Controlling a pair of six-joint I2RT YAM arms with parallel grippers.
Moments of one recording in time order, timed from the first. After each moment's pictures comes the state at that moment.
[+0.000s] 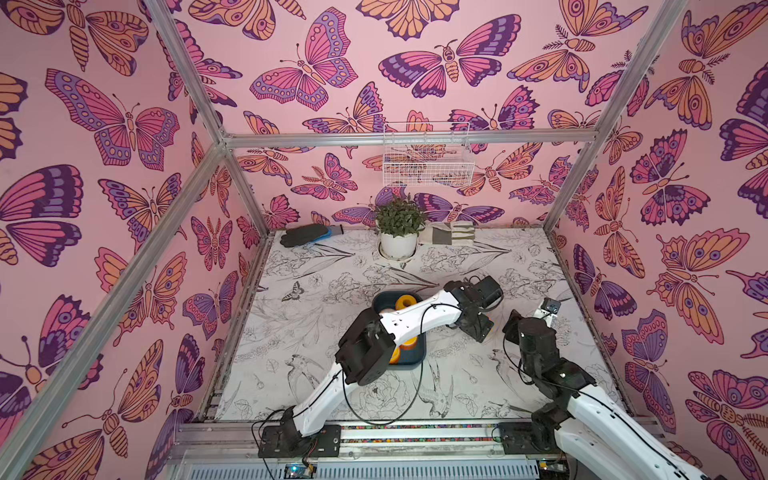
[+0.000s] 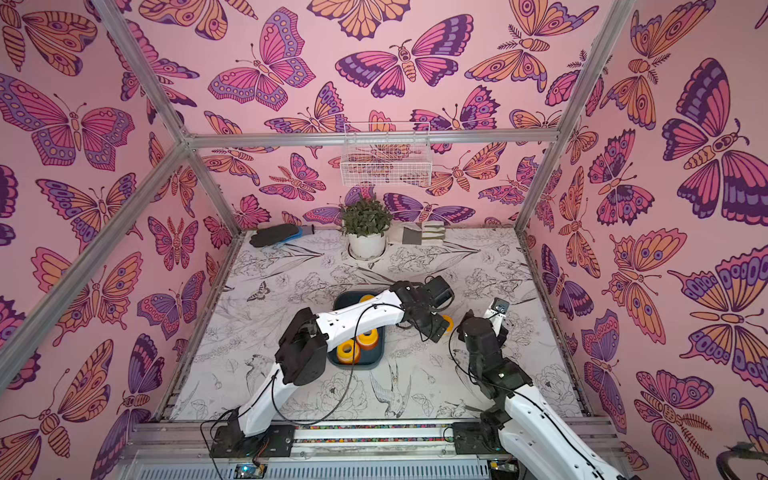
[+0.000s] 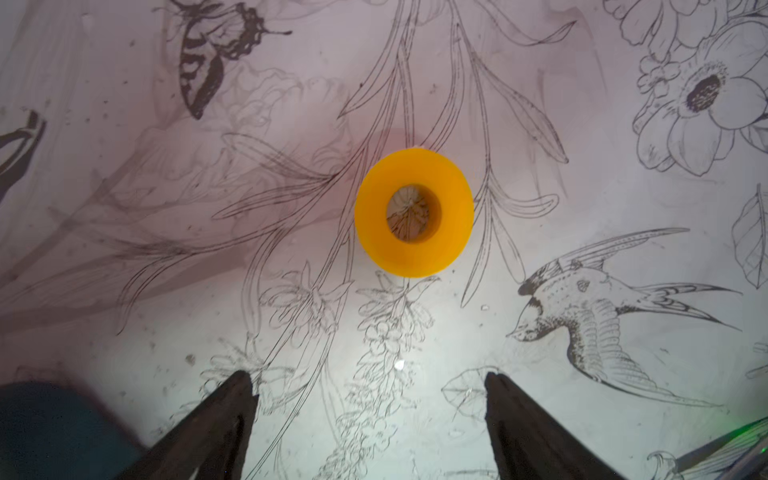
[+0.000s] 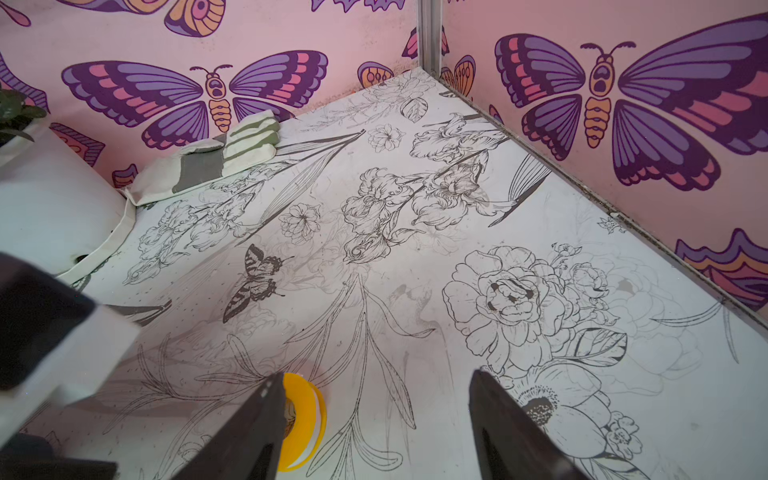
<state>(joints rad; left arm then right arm) -1.05 2.36 2.13 -0.94 -0.03 -0.30 0.49 0.68 0.36 -0.23 0.63 0.55</state>
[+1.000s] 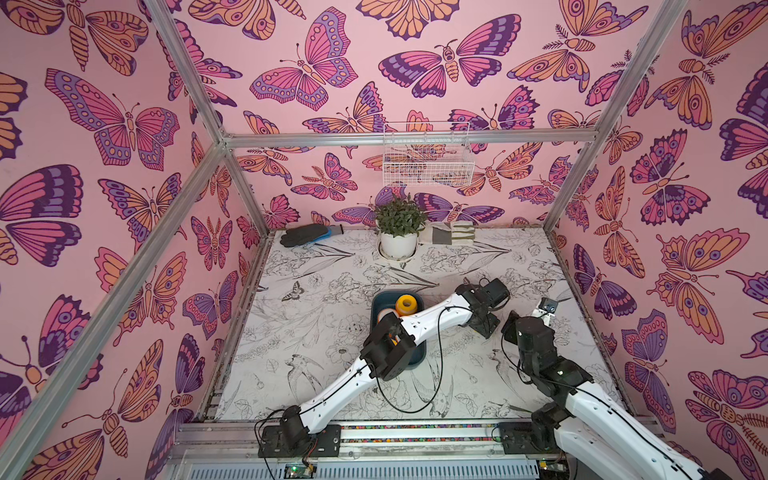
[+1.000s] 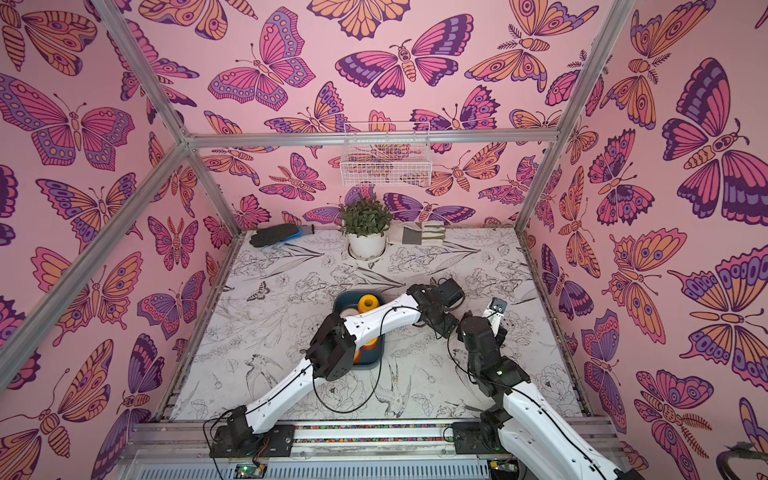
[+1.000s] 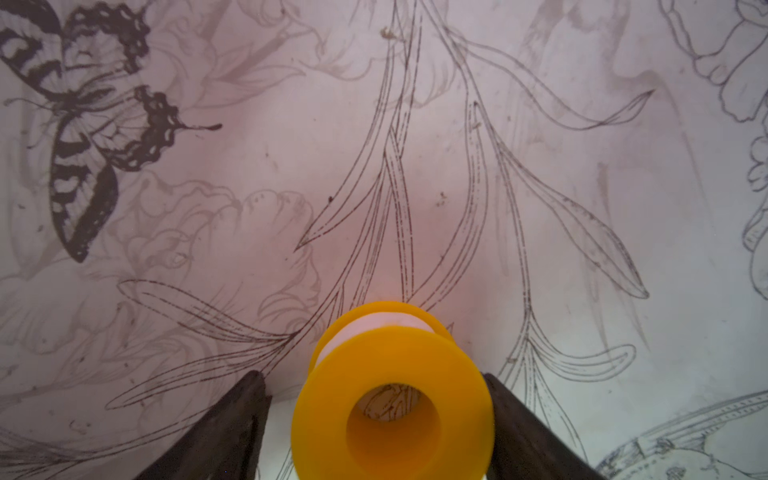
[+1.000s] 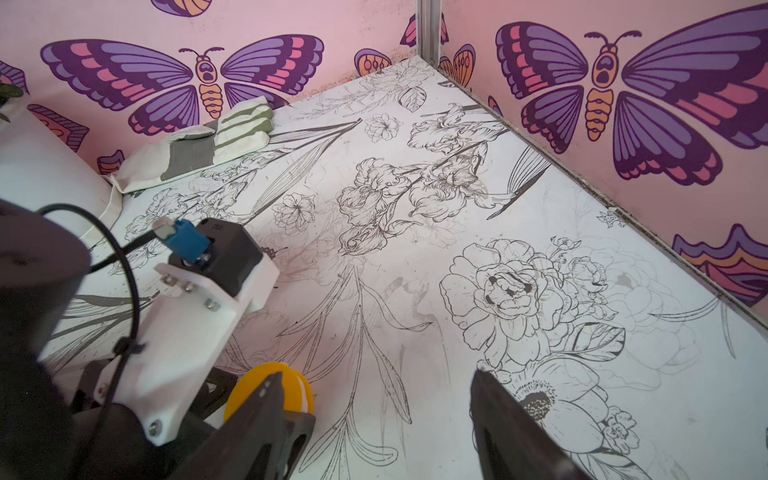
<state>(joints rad) -1.04 2.65 2.46 -0.94 -0.05 -0.28 0.49 0.72 0.36 -0.23 0.63 0.55</state>
